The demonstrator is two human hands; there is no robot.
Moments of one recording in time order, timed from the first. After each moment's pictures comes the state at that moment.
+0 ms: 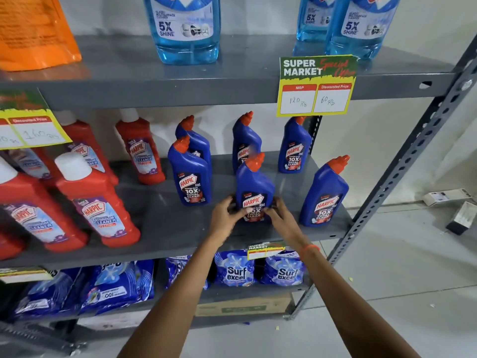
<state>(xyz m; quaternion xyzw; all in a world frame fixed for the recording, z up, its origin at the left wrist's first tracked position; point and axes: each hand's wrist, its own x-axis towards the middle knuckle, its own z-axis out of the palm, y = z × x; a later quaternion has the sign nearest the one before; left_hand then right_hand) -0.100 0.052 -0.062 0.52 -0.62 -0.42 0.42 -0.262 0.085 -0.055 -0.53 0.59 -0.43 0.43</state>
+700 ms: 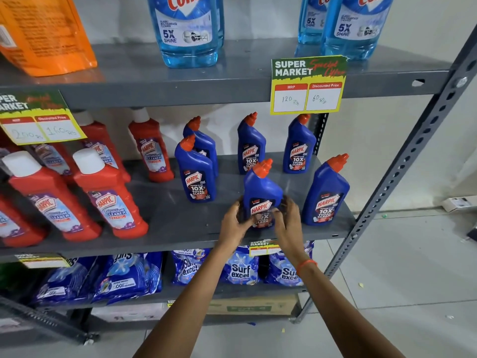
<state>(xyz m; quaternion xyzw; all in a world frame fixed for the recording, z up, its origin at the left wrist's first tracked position) -0.116 0.092 -0.062 0.52 -0.58 -0.44 0.44 -0.253 0.118 -0.063 -0.51 0.60 -0.53 0.31</state>
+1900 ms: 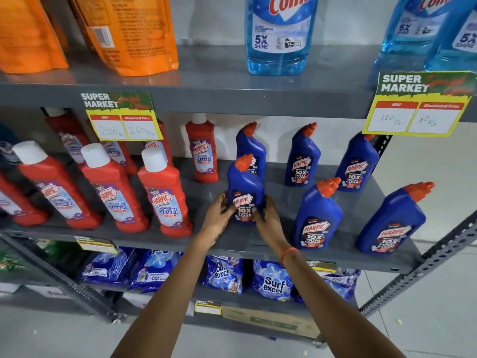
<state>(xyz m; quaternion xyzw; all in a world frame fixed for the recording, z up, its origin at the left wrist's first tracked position) 0.029 0.037 -0.060 0.55 -0.51 -0.44 0.49 -0.117 0.041 -0.066 -0.59 0.56 -0.41 0.41</state>
